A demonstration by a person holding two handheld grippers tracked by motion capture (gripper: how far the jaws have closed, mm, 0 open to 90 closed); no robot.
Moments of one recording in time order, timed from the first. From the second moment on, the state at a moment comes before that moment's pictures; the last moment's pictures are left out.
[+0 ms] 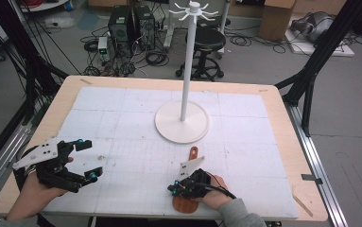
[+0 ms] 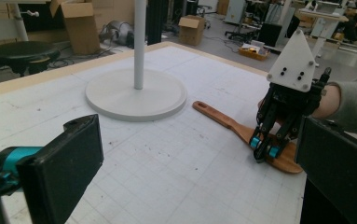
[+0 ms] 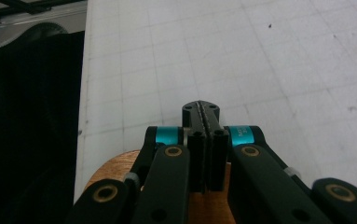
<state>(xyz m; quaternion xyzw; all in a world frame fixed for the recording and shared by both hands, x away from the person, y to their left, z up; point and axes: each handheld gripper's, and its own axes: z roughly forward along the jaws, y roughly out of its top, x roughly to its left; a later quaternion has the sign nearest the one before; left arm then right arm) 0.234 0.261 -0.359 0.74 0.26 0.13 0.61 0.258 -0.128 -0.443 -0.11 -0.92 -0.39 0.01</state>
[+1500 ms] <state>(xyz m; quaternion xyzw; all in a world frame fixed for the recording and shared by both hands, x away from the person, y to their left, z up) 0.236 0.255 -0.357 0.74 0.24 0.13 0.62 0.289 -0.229 -0.441 -0.27 -0.86 -0.42 -0.07</state>
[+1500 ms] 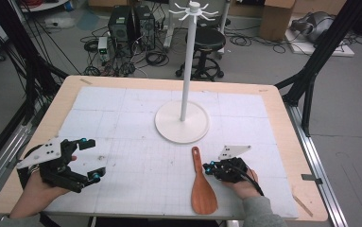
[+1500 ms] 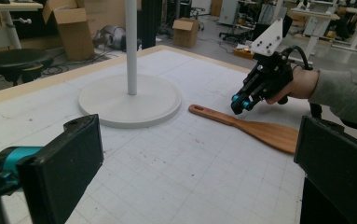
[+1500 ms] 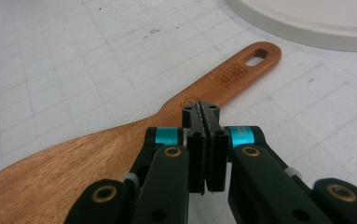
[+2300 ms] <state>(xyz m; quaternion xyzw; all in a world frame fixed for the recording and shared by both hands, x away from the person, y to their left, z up) 0.235 0.258 -0.360 0.74 0.25 0.13 0.61 0.305 -0.212 -0.448 -0.26 -0.87 -0.41 -0.06</state>
